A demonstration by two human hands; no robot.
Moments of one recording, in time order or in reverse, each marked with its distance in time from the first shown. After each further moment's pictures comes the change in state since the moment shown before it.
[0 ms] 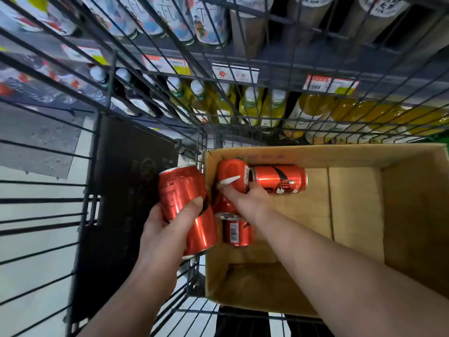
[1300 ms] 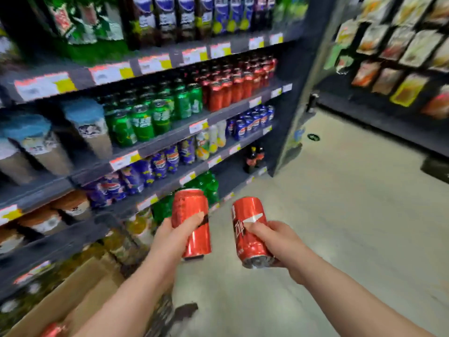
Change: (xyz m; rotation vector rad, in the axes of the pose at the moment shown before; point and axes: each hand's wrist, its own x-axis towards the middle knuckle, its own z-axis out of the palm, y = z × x) left_hand -0.480 -0.036 0.330 0.427 -0.888 0.506; right_hand -0.520 0.251 -0.449 0.694 0.690 -0.183
